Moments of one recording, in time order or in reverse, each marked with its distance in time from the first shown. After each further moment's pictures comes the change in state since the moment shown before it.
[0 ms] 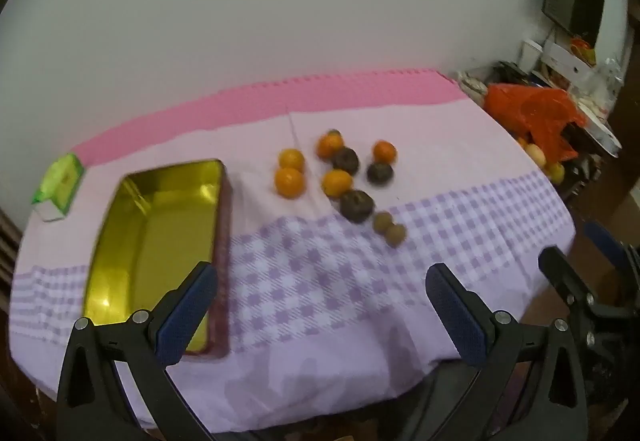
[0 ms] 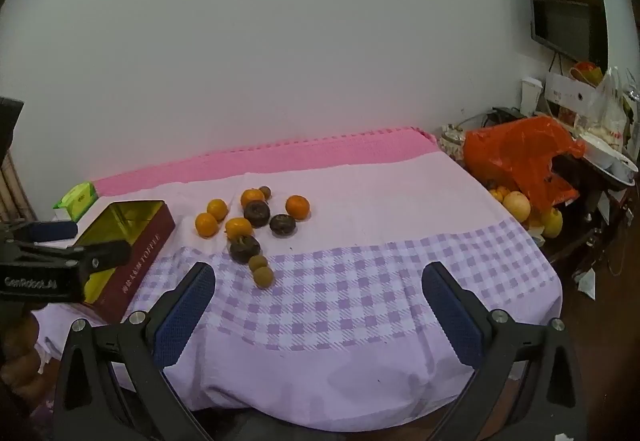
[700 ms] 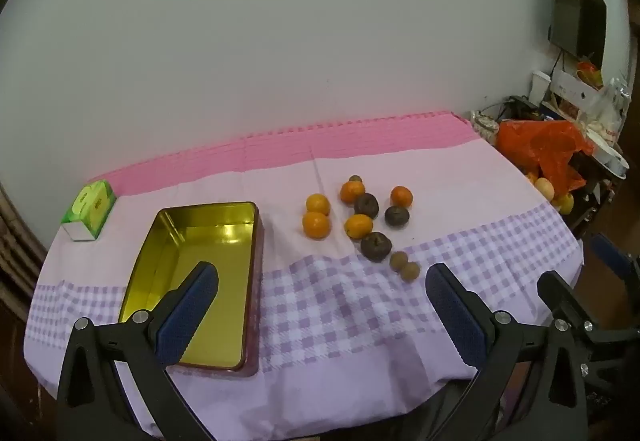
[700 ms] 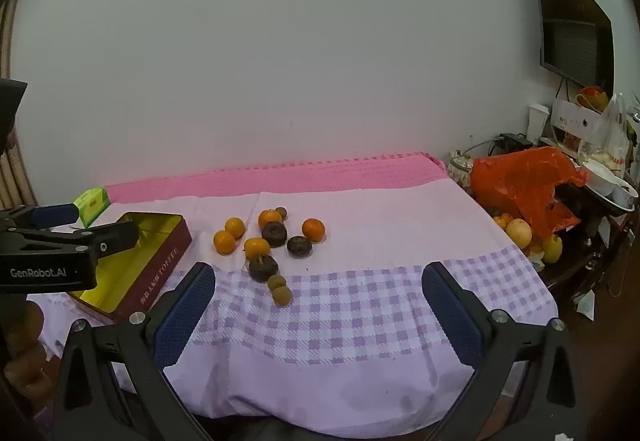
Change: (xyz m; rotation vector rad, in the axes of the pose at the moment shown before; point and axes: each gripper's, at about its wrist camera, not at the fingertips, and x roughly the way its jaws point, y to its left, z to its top) left arm -0.046 0.006 0.014 -0.020 -0.170 0.098; right arm -0.024 0.030 0.015 -0.058 -0.054 0.019
